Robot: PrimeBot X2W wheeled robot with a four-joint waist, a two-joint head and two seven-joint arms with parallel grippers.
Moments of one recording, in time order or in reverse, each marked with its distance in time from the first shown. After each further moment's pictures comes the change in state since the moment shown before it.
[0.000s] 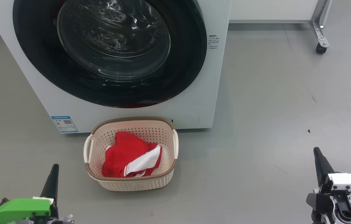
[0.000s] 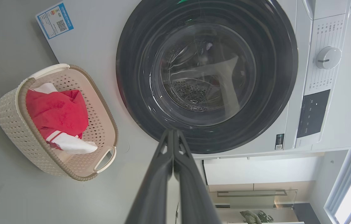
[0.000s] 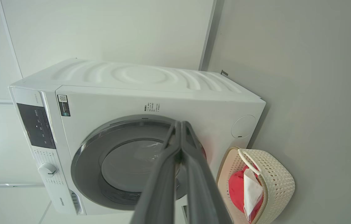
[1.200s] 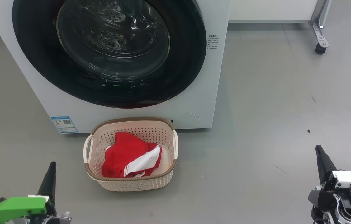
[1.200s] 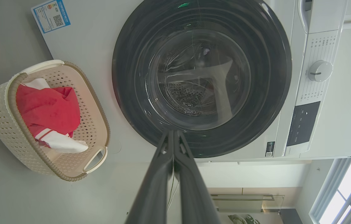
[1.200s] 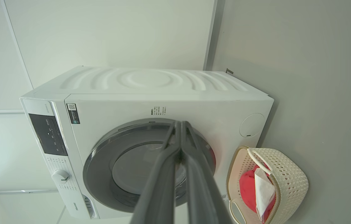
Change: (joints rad) left arm -0.021 0.002 0.016 0.027 -0.066 -0.016 0.013; right arm -0.019 -0.006 -0.017 0.016 0.065 0.009 0.019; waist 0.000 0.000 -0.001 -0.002
